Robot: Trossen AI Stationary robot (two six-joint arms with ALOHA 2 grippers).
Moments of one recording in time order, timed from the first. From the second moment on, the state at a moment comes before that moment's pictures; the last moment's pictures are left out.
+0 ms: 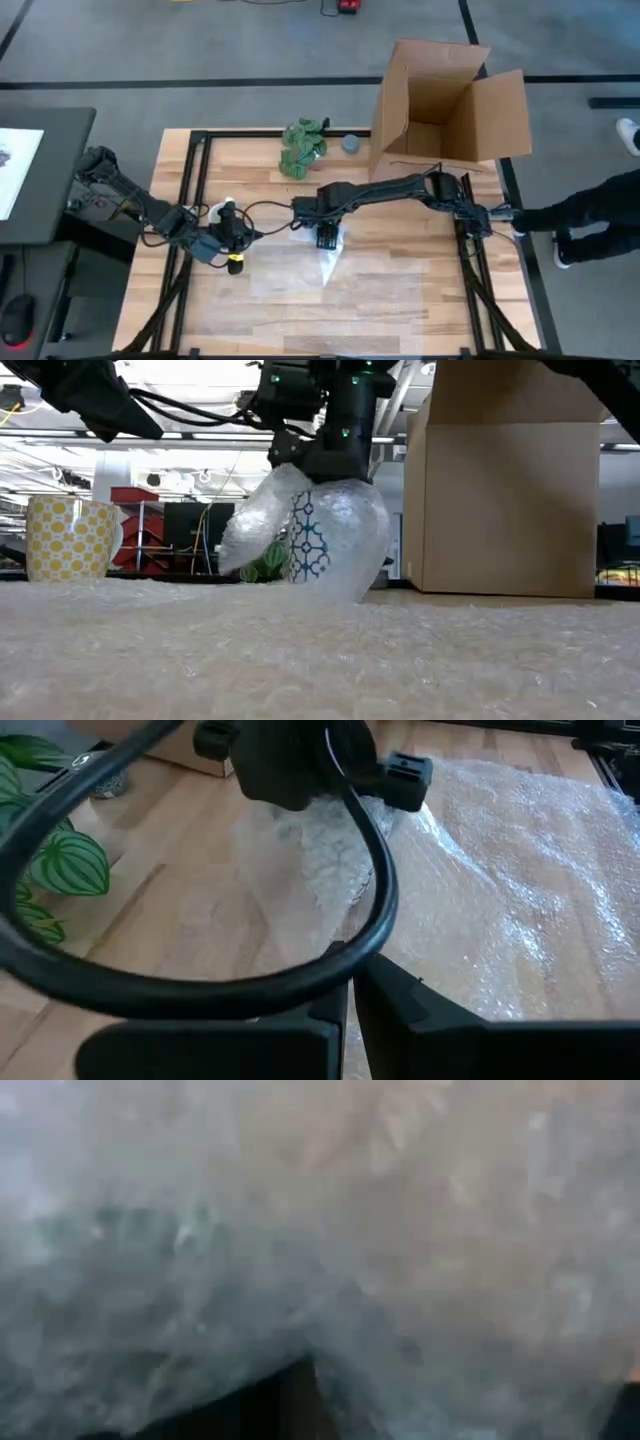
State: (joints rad) left arm -0.59 0.89 0.59 -0.41 -0.71 -0.54; right arm 0.01 2.22 1.83 -1.01 0.03 0.11
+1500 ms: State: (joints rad) left arm -0.59 0.89 0.59 -0.41 -0.71 -0.54; right arm 0.06 2.25 1.93 -1.23 0.14 -0.65
